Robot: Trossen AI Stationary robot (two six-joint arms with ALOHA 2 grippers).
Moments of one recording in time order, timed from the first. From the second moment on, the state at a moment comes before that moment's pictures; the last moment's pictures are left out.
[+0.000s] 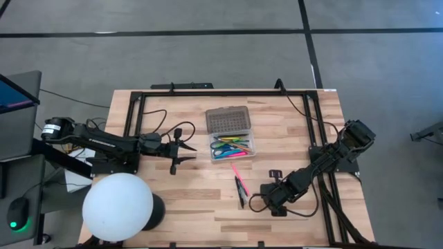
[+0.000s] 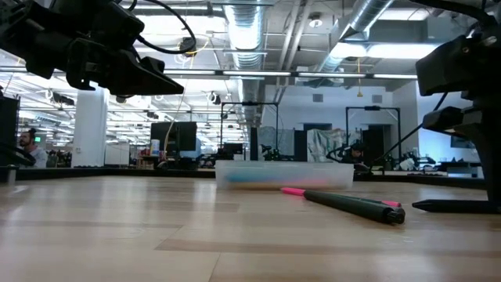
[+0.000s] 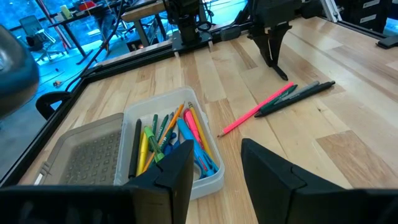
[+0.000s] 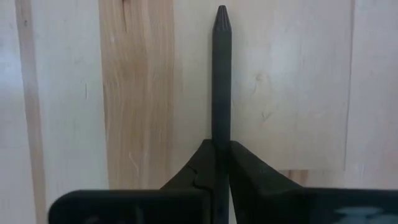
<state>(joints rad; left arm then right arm) -0.02 1.05 0.24 0.57 0.00 0.28 0.61 1.69 0.85 -0.53 0.13 0.57</state>
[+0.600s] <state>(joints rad) -0.02 1.05 0.24 0.57 0.00 0.28 0.57 1.67 0.96 -0.72 0.28 0.51</state>
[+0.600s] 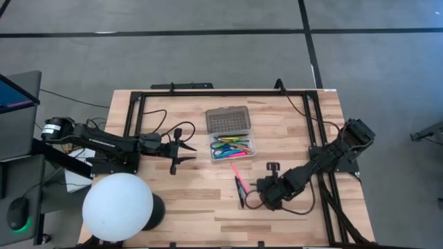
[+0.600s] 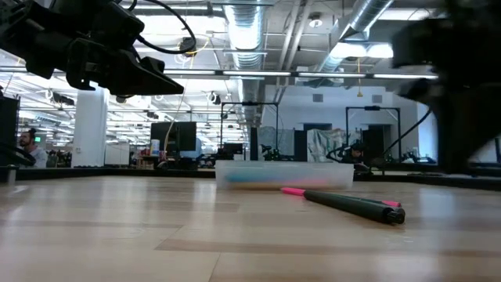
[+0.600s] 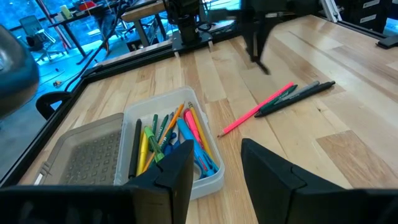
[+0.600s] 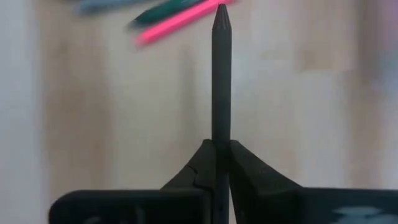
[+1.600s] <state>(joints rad) -0.02 1.05 0.24 0.53 0.00 0.27 0.04 1.79 1.07 -0.39 0.36 -0.07</state>
